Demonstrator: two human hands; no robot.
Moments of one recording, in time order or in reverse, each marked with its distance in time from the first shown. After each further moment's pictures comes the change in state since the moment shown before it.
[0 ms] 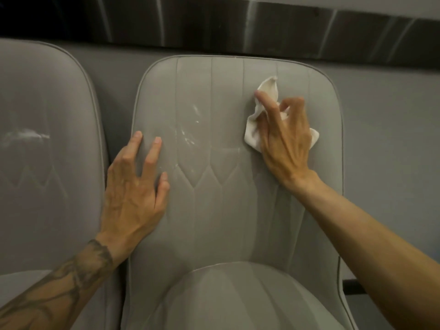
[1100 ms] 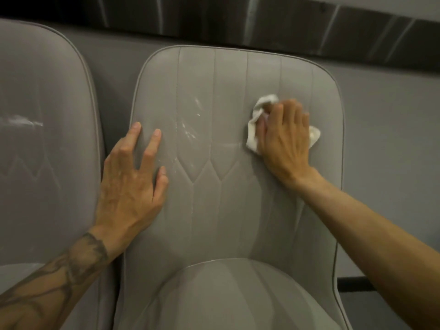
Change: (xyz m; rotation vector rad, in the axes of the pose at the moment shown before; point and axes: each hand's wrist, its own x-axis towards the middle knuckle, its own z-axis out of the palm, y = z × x) left_hand -0.001 -0.003 0.003 0.004 0.017 0.009; right_hand -0.007 0.009 0.013 -0.236 0.030 -0.134
